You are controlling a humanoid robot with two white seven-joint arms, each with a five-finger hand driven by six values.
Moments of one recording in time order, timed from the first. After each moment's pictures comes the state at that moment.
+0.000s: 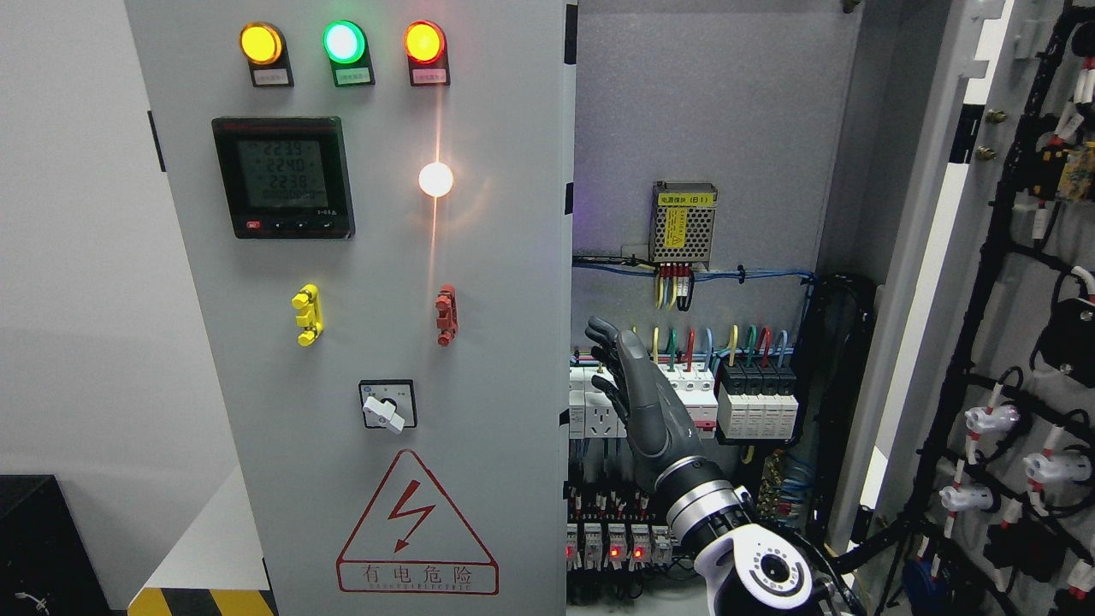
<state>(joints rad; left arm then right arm) -0.05 -0.11 -0.12 0.12 0.09 -0.09 -0.04 -0.64 0.03 0.28 -1.64 -0.29 0.37 0.00</state>
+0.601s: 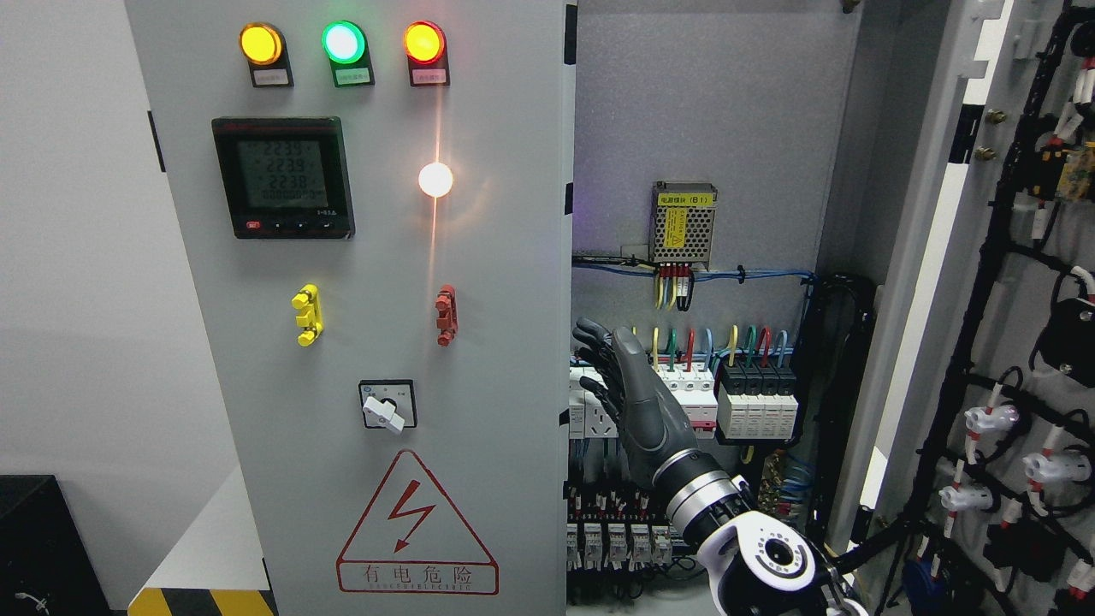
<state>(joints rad) -0.05 -0.11 -0.12 0.12 0.09 -0.10 -0.04 -0.67 0.03 0.24 -1.59 -0.31 0.38 0.11</state>
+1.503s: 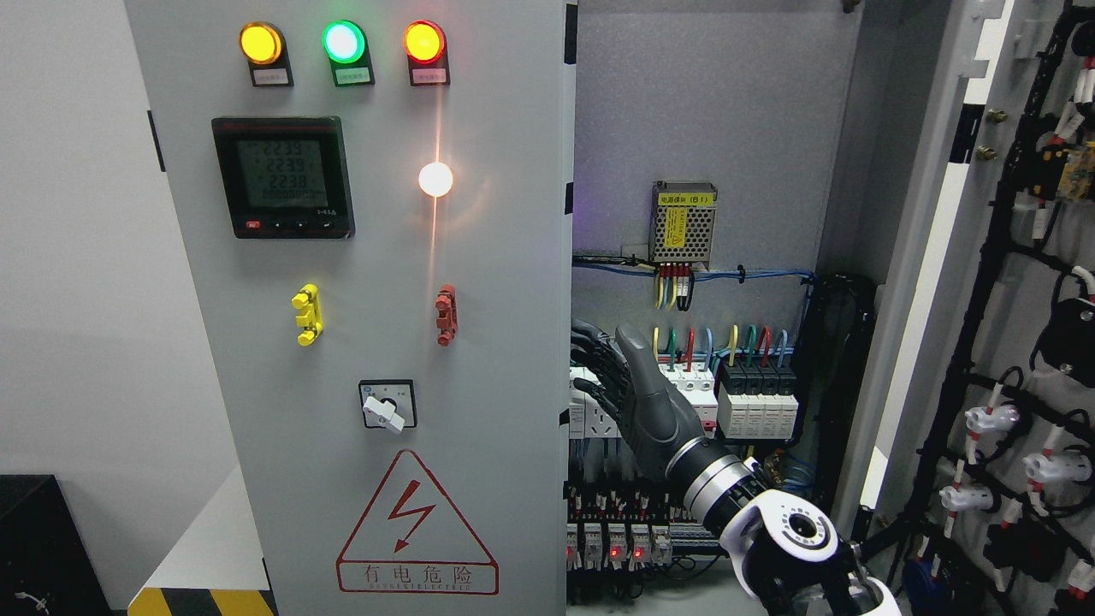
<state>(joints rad) -0.05 -0.11 -0.12 0.12 0.09 -0.09 -0.04 -0.71 0.01 0.20 -1.53 -0.33 0.40 0.30</state>
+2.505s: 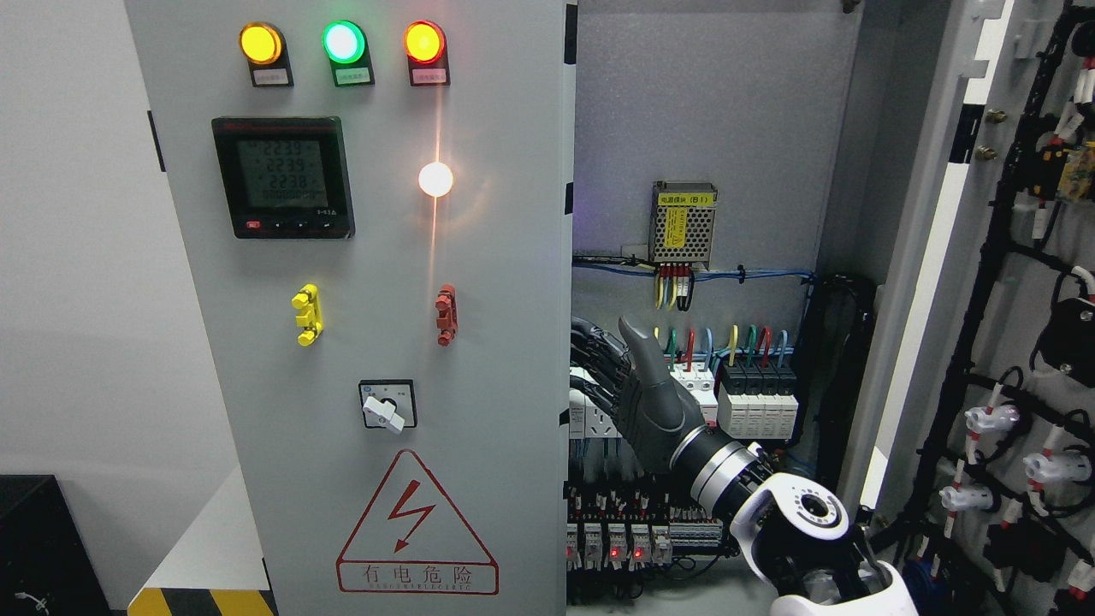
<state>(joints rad) -0.05 -0.11 -0.12 0.12 0.09 -0.09 -0.04 -0.74 0.00 0.17 -1.49 -0.37 0.42 0.40</state>
